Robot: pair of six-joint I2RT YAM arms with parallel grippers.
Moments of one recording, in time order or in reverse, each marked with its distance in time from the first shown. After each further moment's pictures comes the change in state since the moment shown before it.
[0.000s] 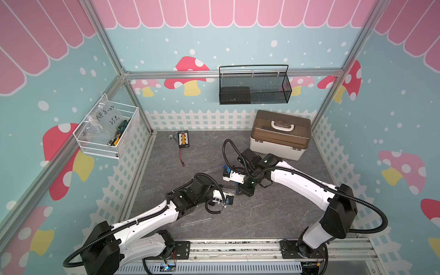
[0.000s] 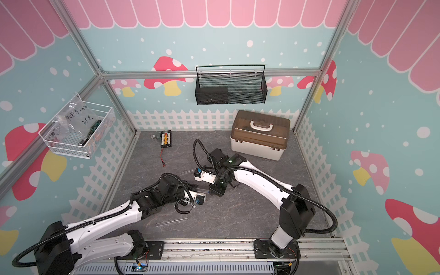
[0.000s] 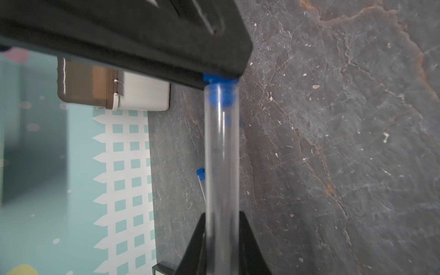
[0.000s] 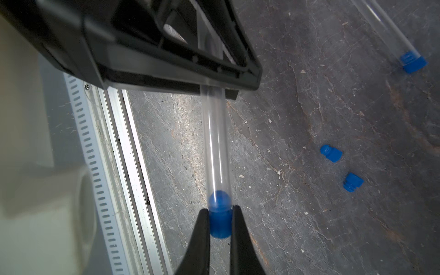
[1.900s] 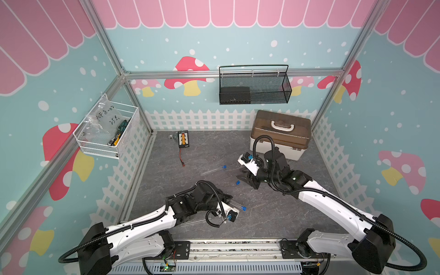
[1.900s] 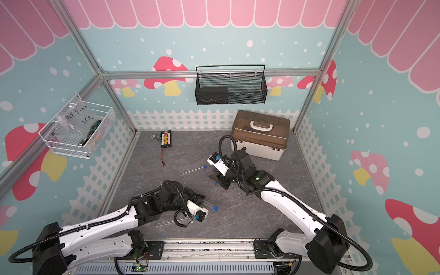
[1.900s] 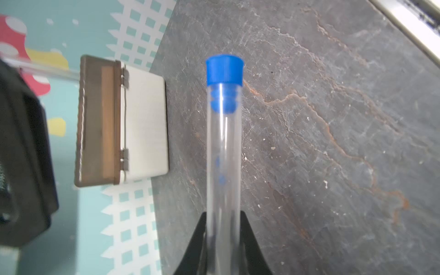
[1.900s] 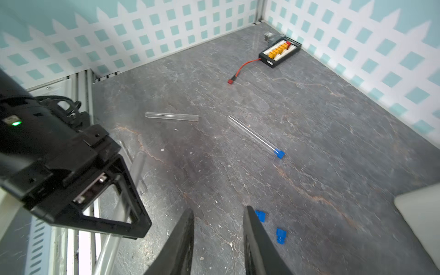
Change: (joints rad) left arm -0.128 -0.056 -0.010 -0.008 0.107 0.036; right arm -0.125 -0.412 -0.424 0.689 -0.003 0.242
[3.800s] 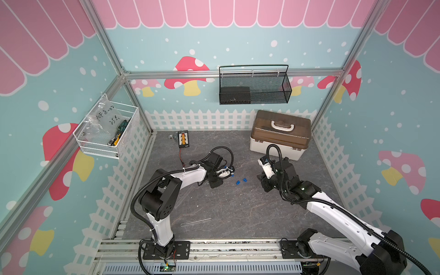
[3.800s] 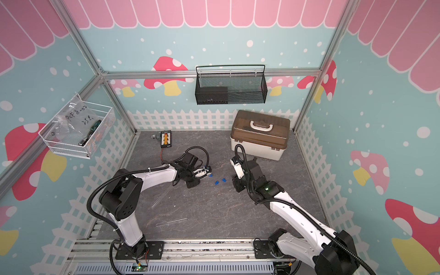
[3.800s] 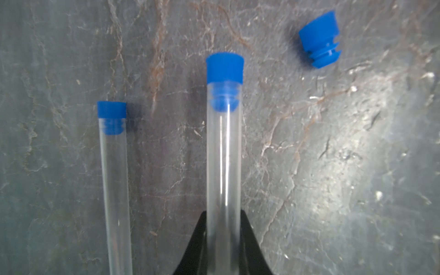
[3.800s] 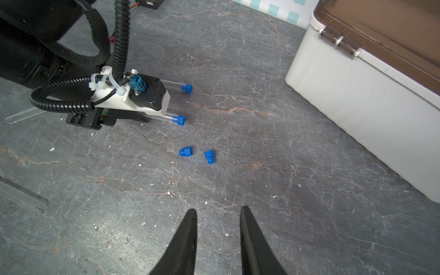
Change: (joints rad) left arm 0.393 0.805 0.488 -0.217 -0.042 -0.501; right arm -0.079 -0.135 -0.191 -0.045 0.373 0.188
